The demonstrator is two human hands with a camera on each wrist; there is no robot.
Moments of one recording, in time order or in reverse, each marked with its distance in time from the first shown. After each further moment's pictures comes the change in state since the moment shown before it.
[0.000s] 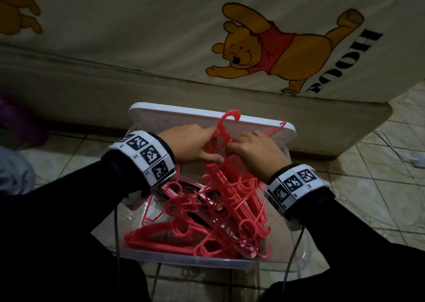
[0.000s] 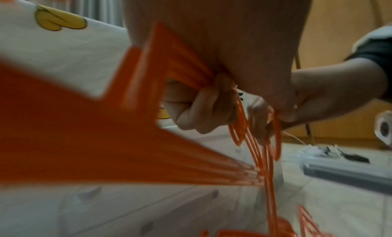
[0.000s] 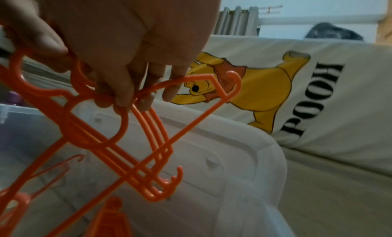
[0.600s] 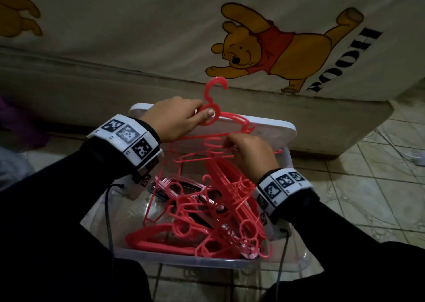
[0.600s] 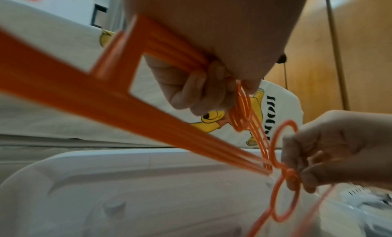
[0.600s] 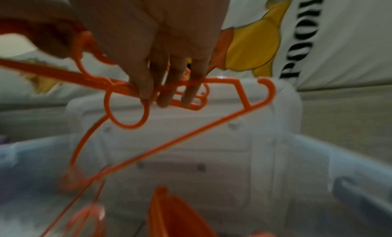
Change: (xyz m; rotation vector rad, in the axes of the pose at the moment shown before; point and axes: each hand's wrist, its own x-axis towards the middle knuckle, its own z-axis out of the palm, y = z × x) left_hand -0.005 -0.020 -0.034 -0.051 0.311 -0.109; right_hand 0.004 -0.015 0.011 0.381 0.164 0.323
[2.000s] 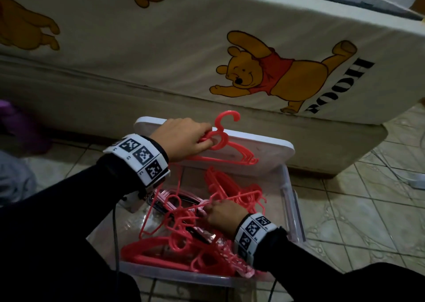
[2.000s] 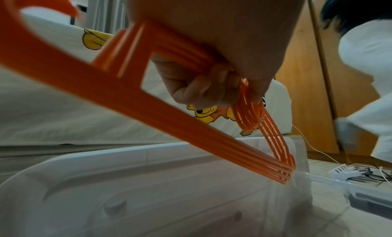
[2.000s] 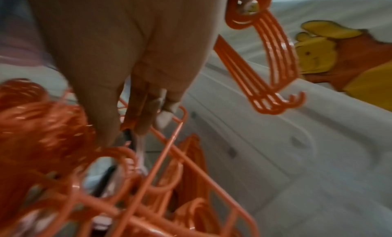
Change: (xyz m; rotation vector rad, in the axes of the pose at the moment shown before) left_hand 0.000 0.001 0.010 0.210 0.049 0.120; right_hand -0.035 -0.019 0.075 -0.482 -0.614 -0.580
